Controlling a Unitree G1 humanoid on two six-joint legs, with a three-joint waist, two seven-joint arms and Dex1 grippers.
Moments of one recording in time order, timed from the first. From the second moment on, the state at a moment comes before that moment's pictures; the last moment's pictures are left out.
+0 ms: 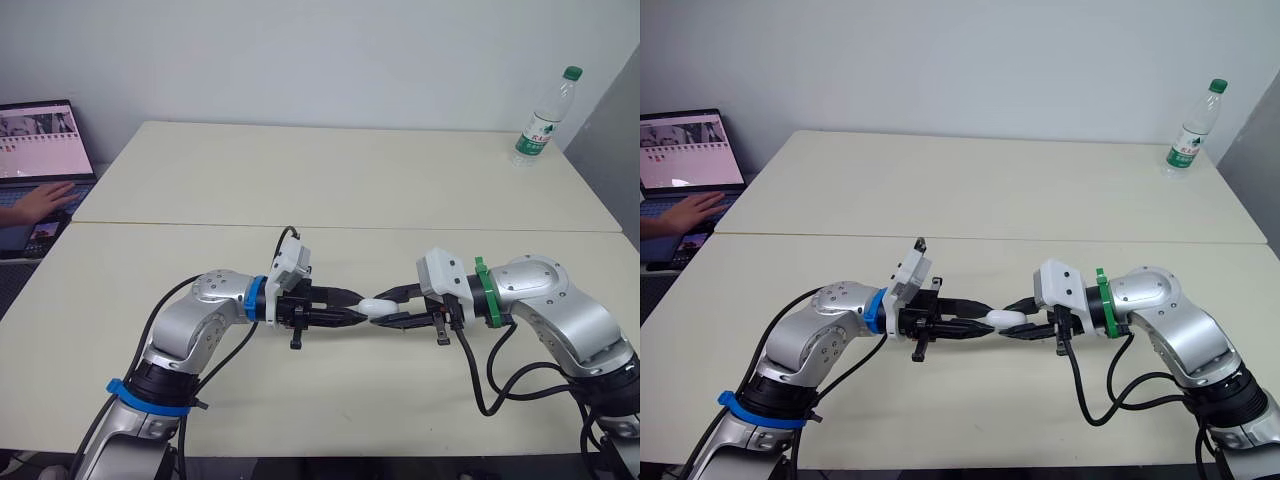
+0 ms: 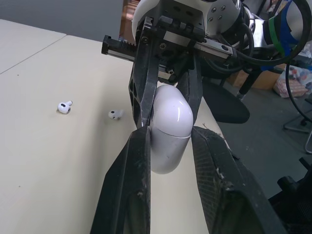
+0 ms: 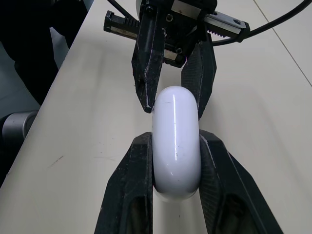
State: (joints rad) left arm -0.44 0.53 -0.18 -0.15 -0.58 0.52 -1.26; right arm -0.47 -0.75 0.25 -0.38 0.41 0.48 1.15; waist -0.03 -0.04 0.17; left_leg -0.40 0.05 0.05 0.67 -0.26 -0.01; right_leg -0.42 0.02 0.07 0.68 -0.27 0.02
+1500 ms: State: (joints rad) left arm -0.36 0.55 -0.15 -0.16 -0.57 0.52 -1.21; right arm -0.41 -0.96 0.20 -0.26 0.27 0.83 0.98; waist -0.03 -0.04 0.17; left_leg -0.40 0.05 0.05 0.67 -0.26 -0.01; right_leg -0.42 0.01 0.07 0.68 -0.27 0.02
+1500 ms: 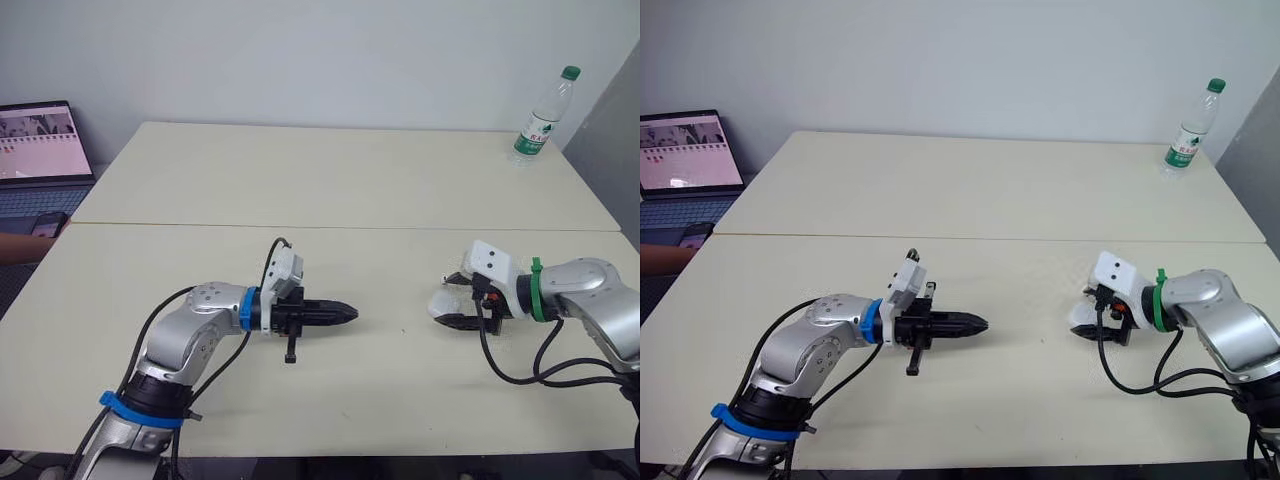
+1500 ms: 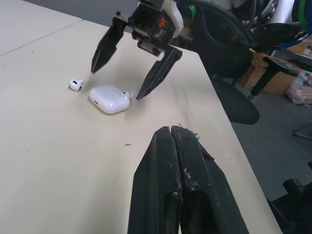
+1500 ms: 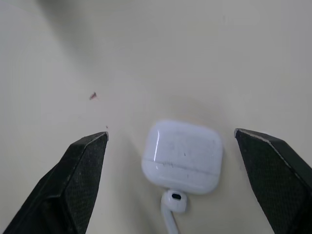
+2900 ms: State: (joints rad) left arm -0.27 0.66 -0.05 -0.25 -0.62 0.58 -1.14; right arm -1.03 -0.61 0.75 0.57 -0.26 -0.73 1.45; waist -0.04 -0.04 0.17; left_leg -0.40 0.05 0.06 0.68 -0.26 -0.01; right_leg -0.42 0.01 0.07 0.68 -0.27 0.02
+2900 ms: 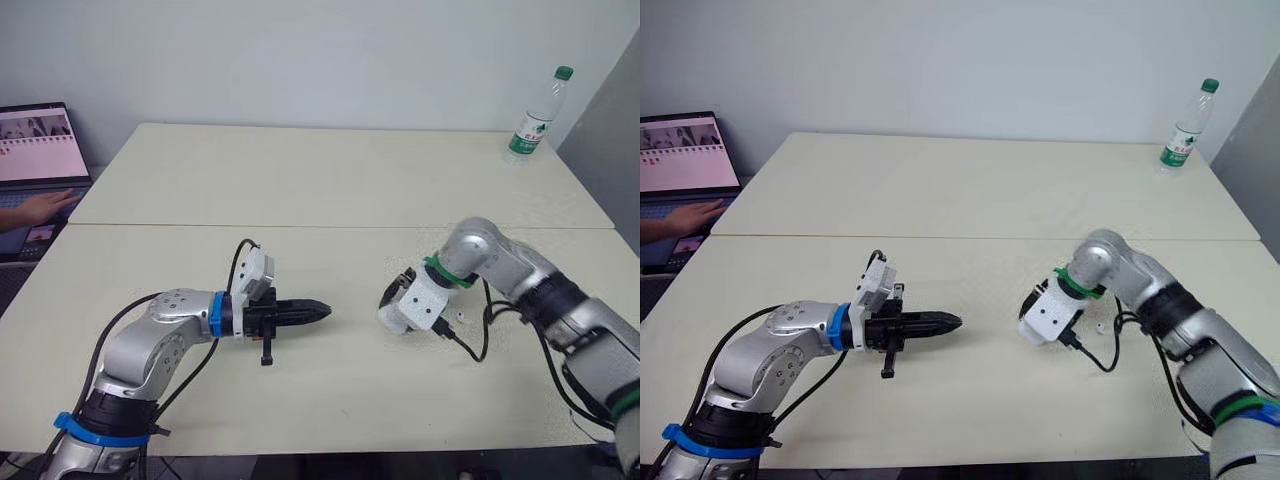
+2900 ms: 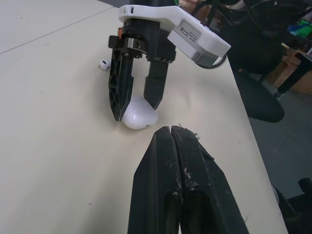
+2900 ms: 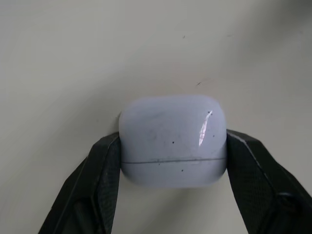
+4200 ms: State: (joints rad) left arm -0.21 0.50 -0.15 -0.32 -0.55 0.67 -0.90; right arm -0.34 -0.74 0.08 -0.26 0.07 0.69 1.13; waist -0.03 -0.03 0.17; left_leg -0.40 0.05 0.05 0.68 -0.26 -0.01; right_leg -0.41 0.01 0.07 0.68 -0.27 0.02
